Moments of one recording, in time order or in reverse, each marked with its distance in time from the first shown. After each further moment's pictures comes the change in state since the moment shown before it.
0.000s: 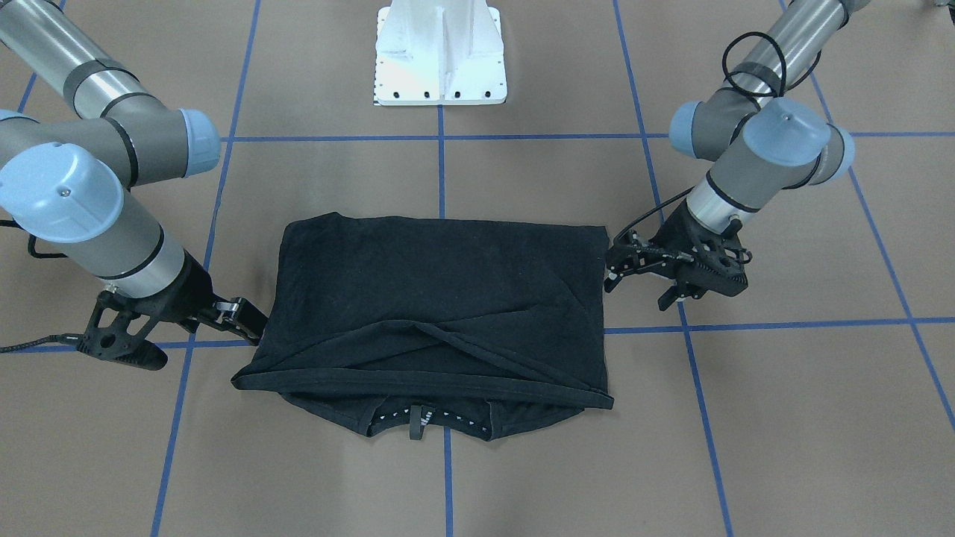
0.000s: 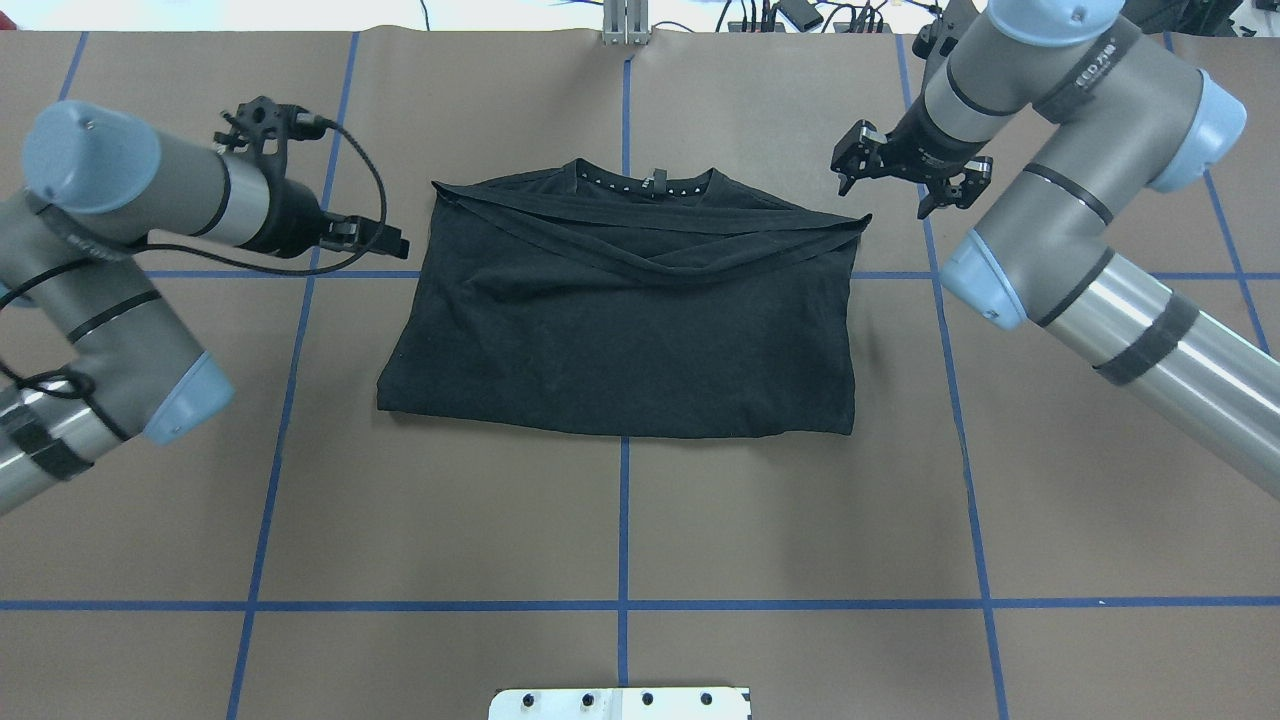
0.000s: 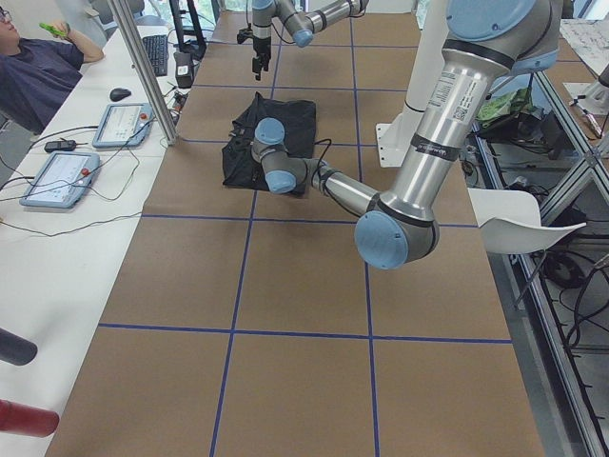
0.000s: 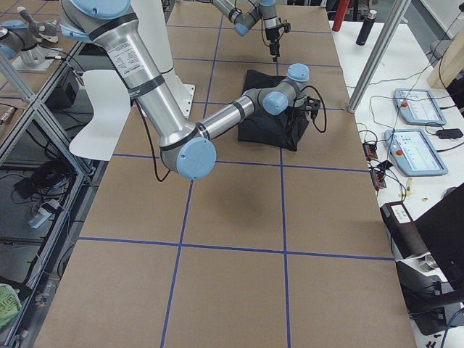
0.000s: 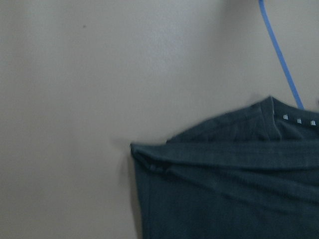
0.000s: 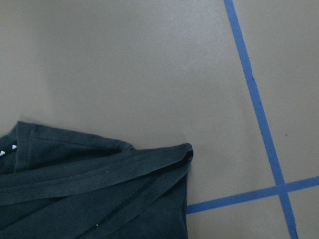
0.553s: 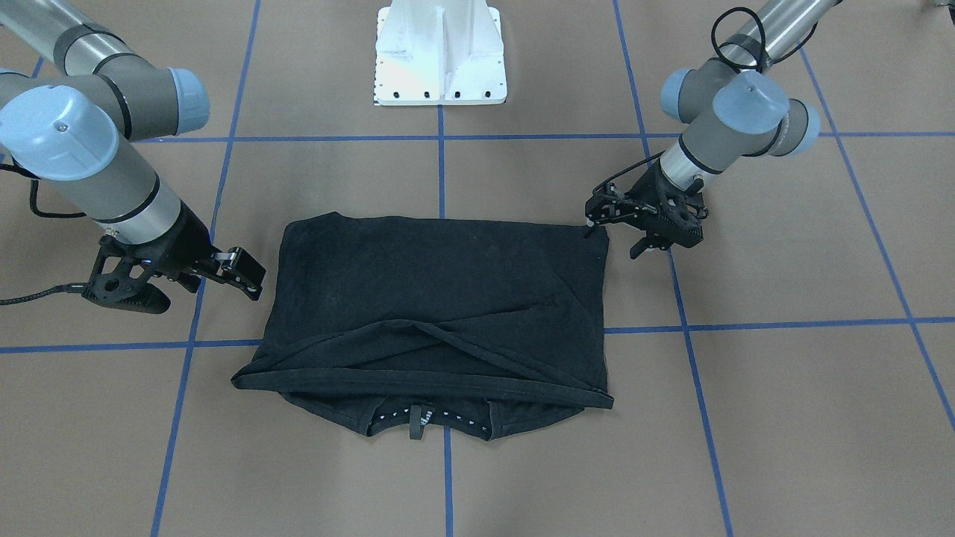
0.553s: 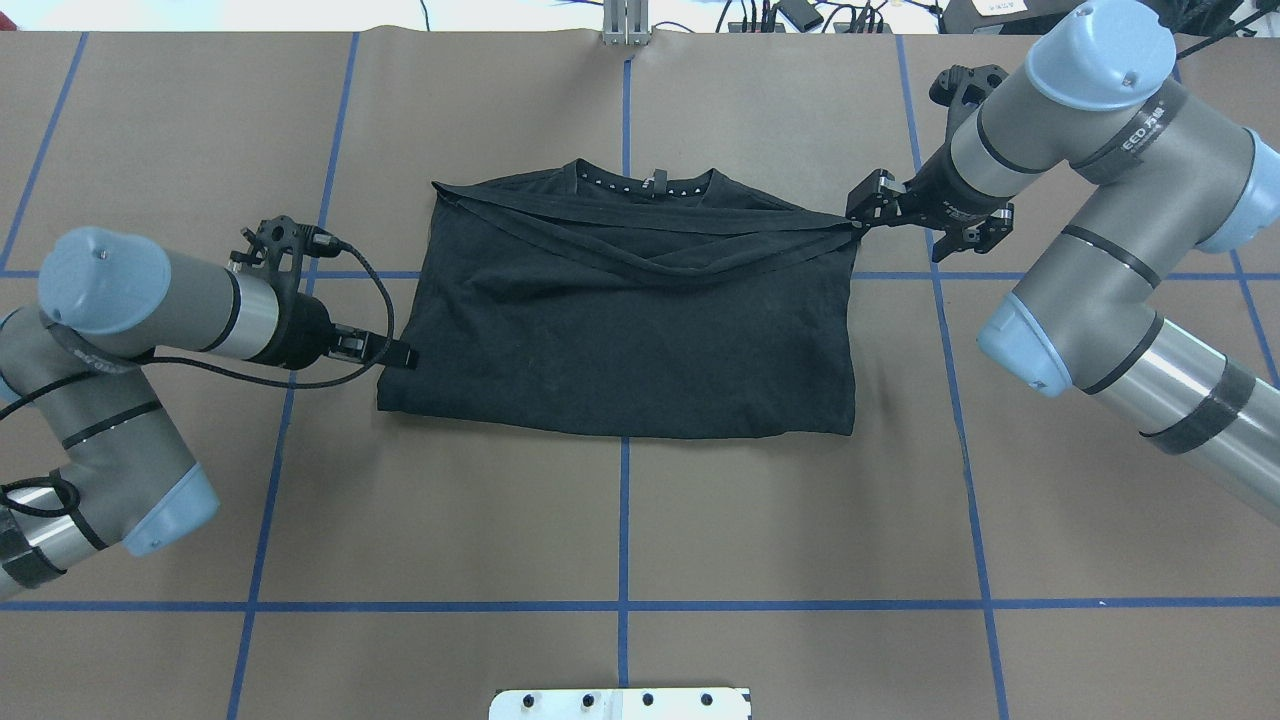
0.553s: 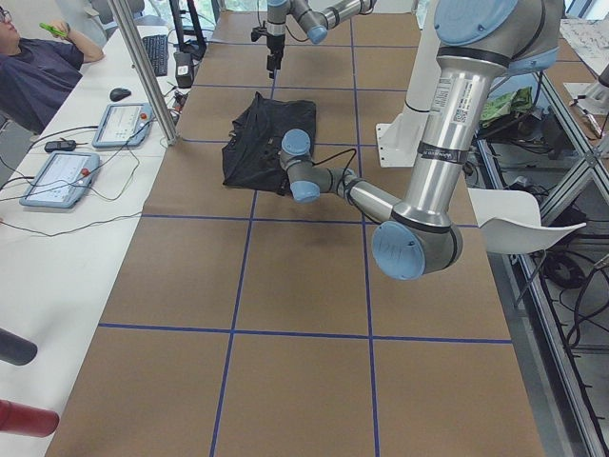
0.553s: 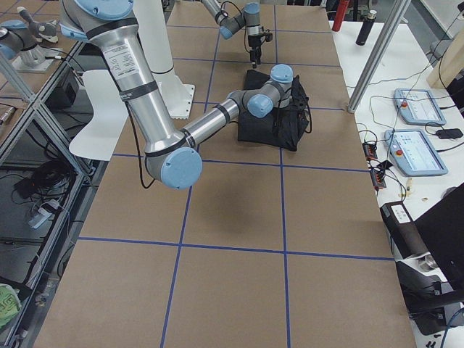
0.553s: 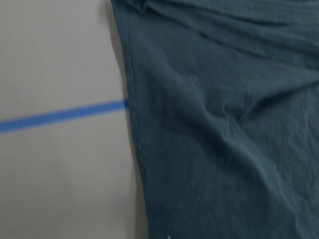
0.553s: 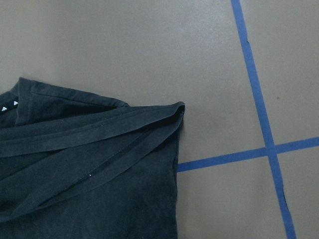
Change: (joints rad) left arm 0.138 0.101 -0.046 -0.081 0.010 -0.053; right arm -0.037 -0.092 0.129 0.001 -0.008 0.005
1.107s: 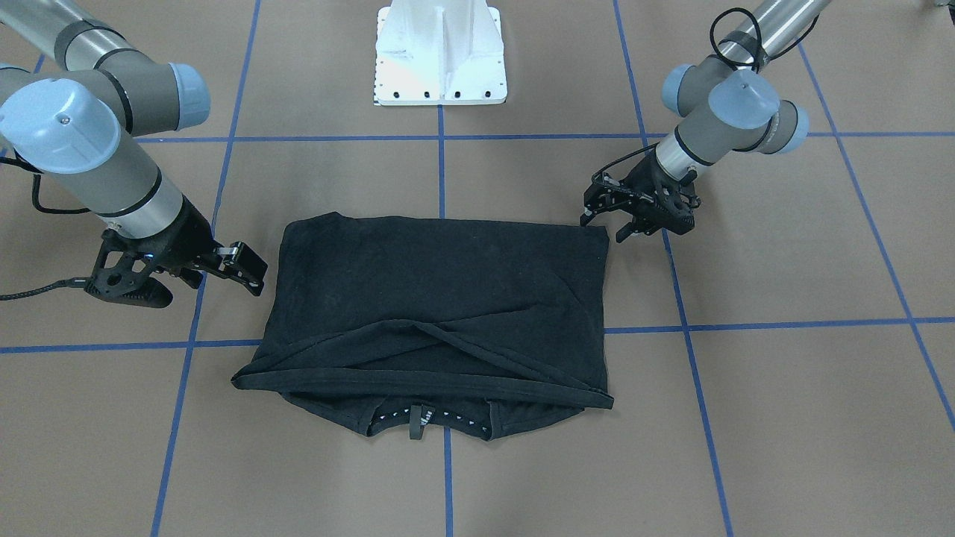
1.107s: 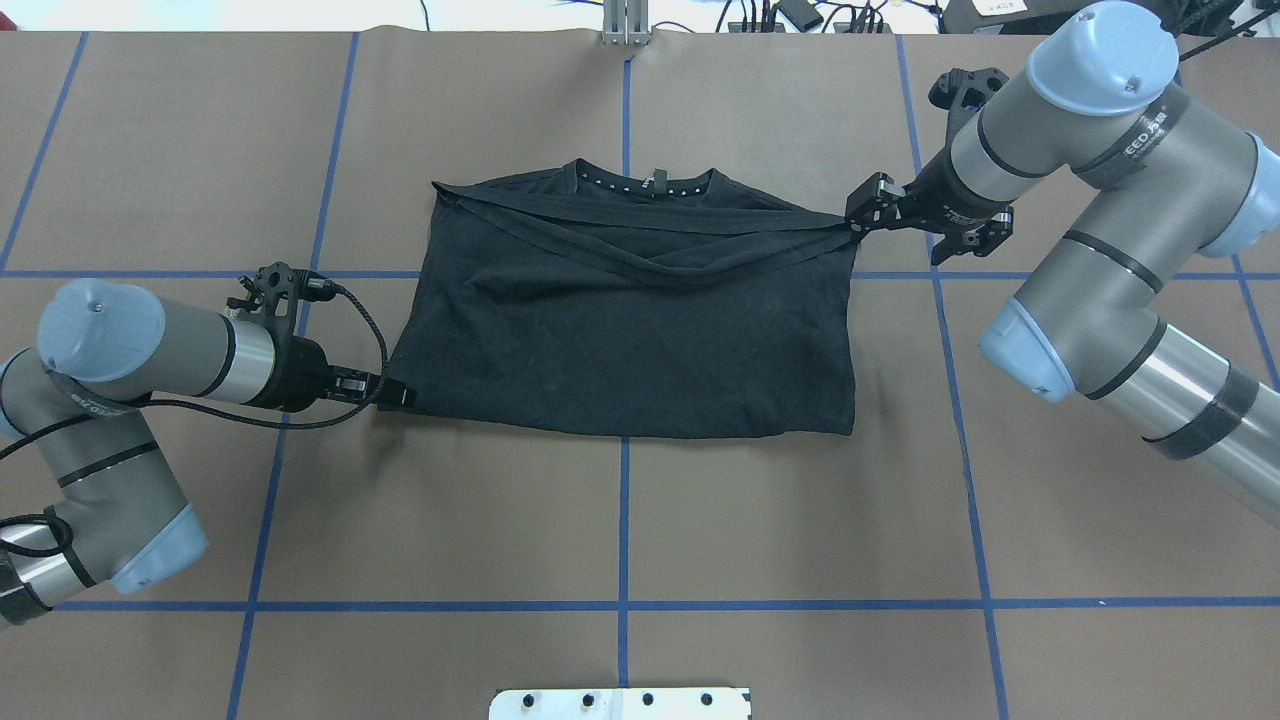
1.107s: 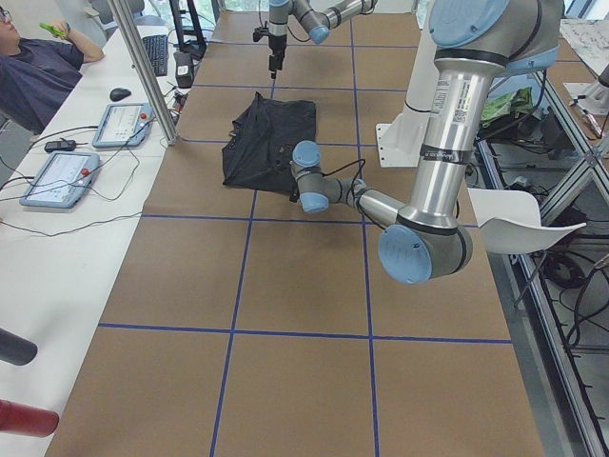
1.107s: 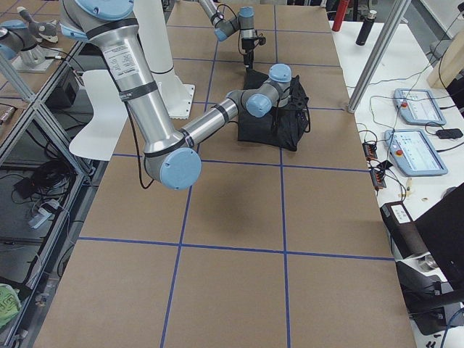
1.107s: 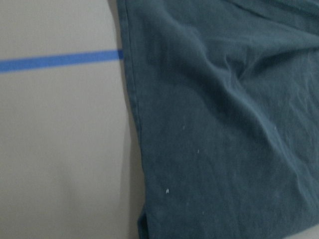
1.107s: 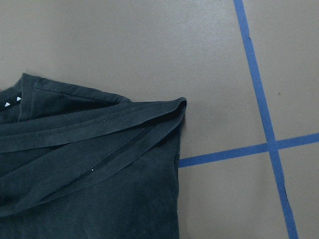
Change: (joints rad) left arm 0.050 0.037 0.013 -0.089 0.002 -0.090; right arm -0.003 -0.006 0.013 0.000 0.000 0.003
